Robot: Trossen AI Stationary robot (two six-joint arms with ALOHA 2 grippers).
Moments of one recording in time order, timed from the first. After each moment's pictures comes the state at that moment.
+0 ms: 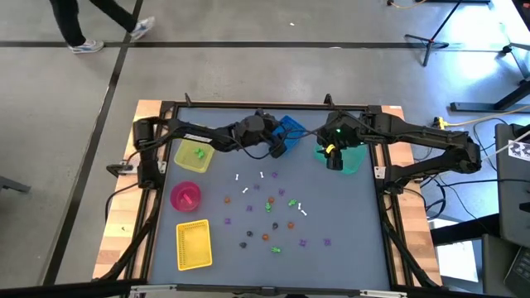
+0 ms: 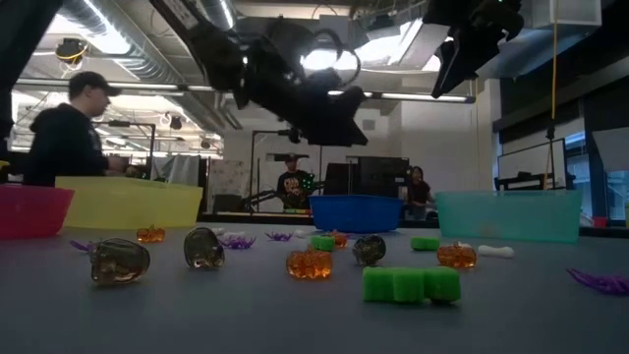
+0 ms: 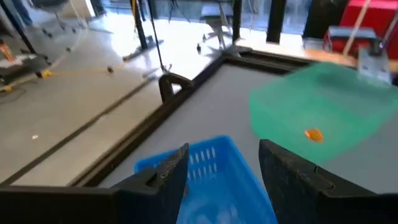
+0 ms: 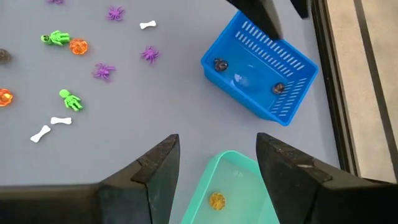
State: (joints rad) left arm 0.28 1.88 1.09 0.46 -0.26 -0.04; right arm -0.22 1.22 1.19 -0.95 0.06 -0.23
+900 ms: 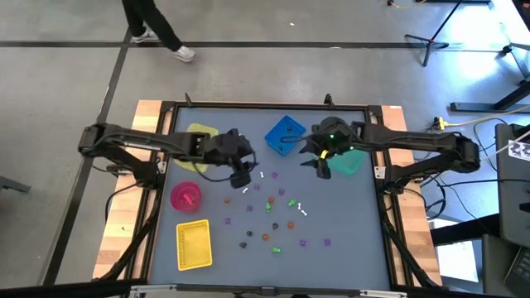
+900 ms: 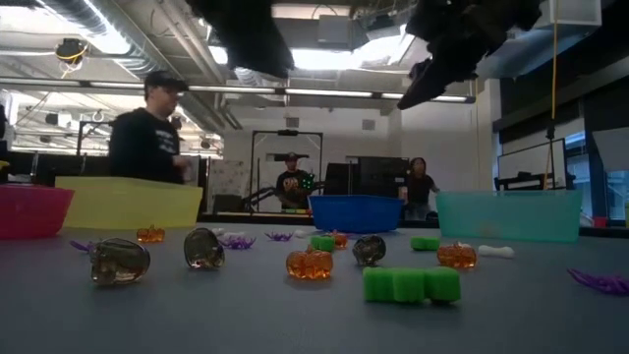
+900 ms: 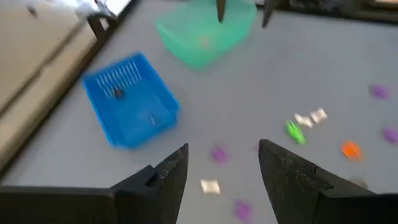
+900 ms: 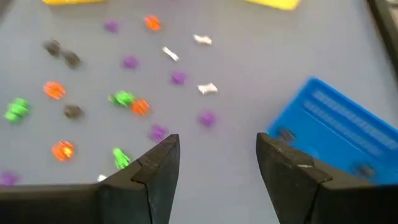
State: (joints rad) left arm -0.01 1.37 1.09 -0.40 -0.25 -0.19; right arm -0.21 1.24 0.95 -0.47 -0.24 -0.22
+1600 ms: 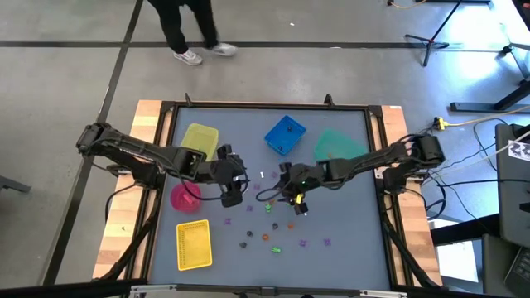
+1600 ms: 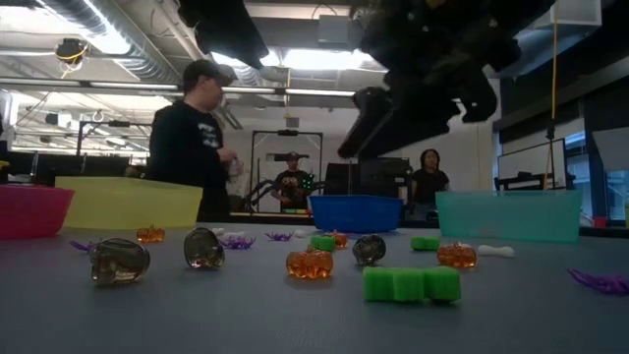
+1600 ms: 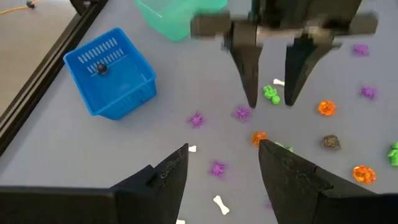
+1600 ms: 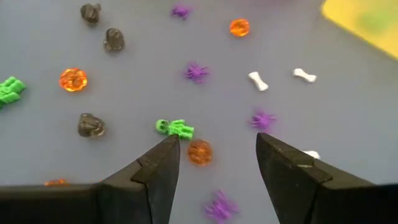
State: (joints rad) left arm -0.21 1.36 1.09 -0.52 -0.40 -0.29; right arm 0.11 1.65 0.92 0.00 -0.09 -0.29
